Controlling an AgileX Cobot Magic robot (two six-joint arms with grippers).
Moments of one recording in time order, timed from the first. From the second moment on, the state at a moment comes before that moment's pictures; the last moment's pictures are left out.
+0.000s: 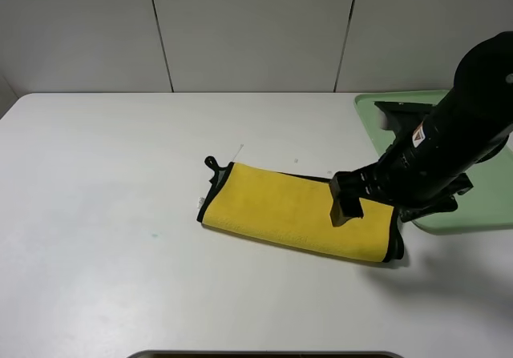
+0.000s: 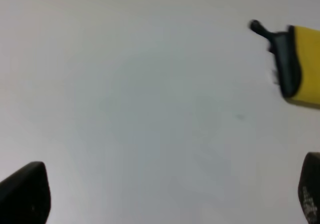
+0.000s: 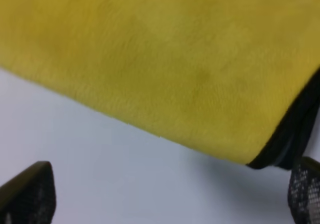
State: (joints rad) left arm -0.20 0.00 -0.49 0.11 1.06 -0.15; right arm 0.53 1.49 -0.75 0.10 0.67 0.33
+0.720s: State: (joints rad) left arm -0.02 0.00 -0.49 0.11 1.06 -0.15; right arm 0.47 1.55 -0.75 -0.18 0.66 0.72
